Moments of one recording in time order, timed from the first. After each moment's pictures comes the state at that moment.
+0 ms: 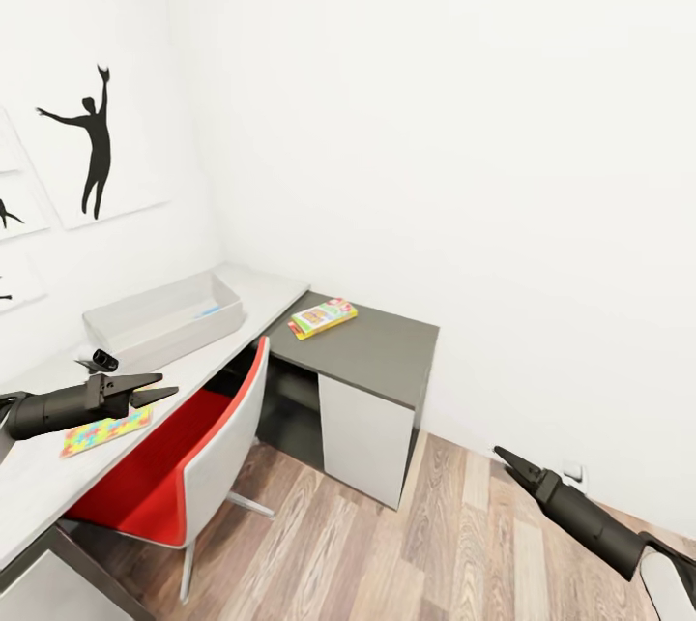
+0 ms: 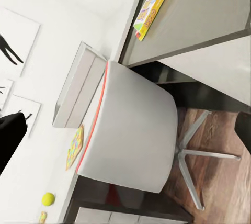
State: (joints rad) left arm -0.63 0.58 0.08 -0.95 0.43 0.99 -1.57; right arm -0.16 -0.18 -0.41 -1.24 -0.66 0.74 0.82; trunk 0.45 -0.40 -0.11
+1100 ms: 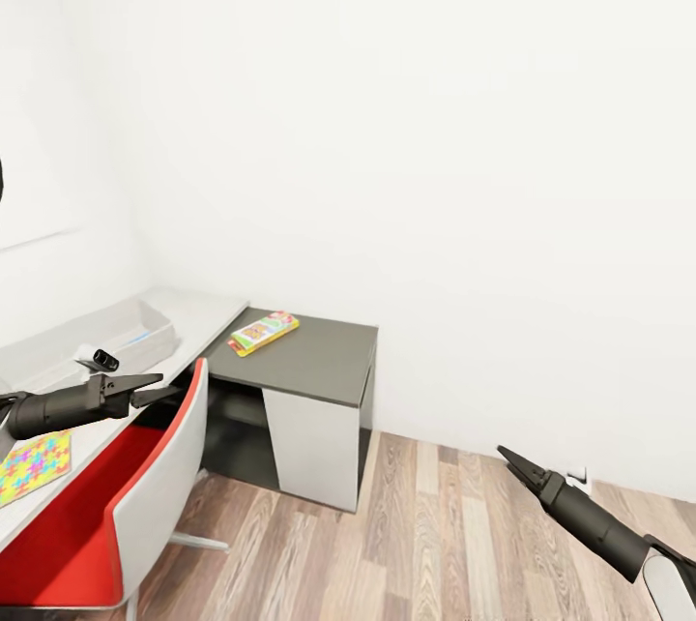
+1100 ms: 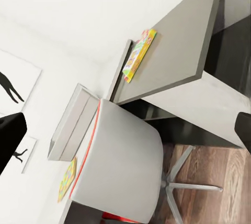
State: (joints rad) left arm -0.63 0.58 0.08 -0.96 0.43 0.98 -1.57; right arm -0.16 -0.19 -0.41 -1.22 -0.66 0.70 0.88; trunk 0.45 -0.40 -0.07
